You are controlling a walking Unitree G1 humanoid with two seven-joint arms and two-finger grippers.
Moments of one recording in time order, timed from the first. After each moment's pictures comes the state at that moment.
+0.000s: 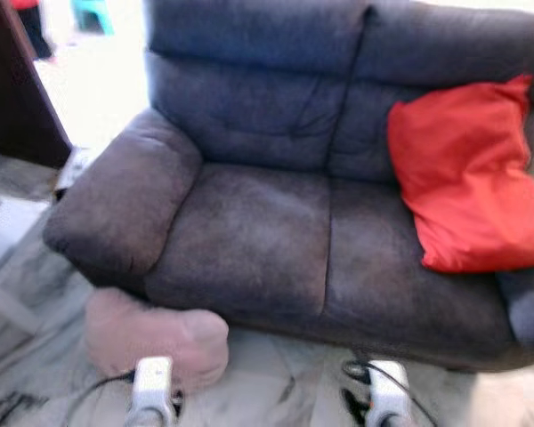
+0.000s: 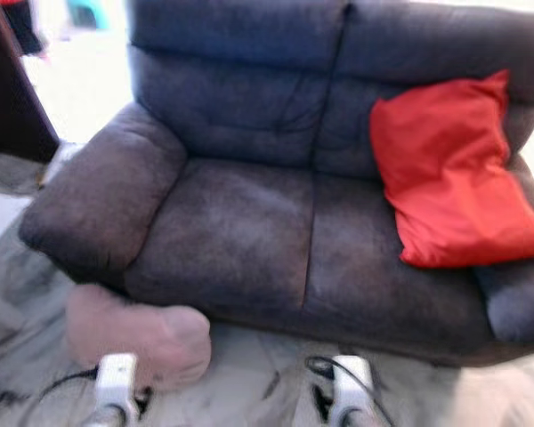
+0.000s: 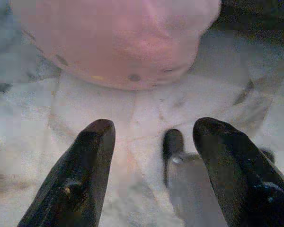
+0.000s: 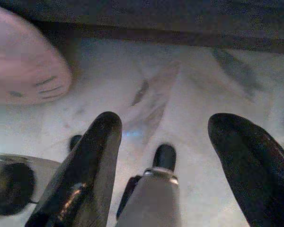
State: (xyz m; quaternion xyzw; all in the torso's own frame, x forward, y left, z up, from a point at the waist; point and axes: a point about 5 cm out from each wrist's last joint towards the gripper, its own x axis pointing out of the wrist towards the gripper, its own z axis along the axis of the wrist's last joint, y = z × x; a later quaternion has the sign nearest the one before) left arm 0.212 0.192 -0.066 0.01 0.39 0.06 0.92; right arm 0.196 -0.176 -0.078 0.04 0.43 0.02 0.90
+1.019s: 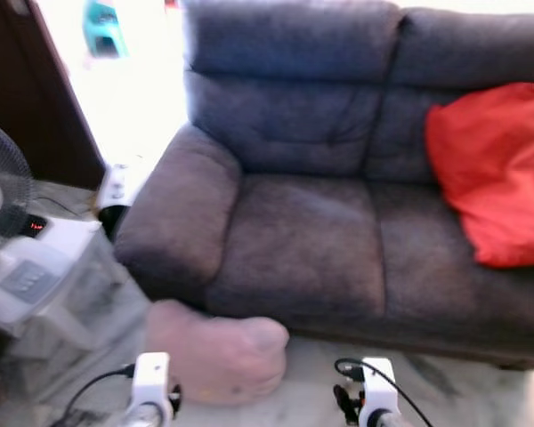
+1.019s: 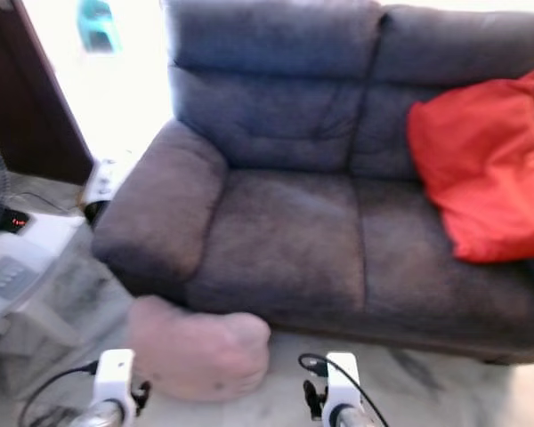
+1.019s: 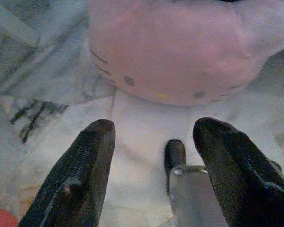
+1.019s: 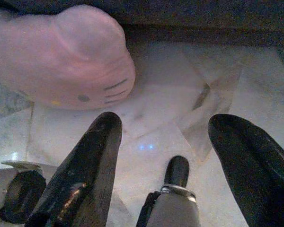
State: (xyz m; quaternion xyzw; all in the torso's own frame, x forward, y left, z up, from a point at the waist) left arm 0.216 0.186 -0.065 0.01 0.39 0.05 0.92; right arm 0.196 -0.173 -0.079 0.04 0.44 0.02 0.90
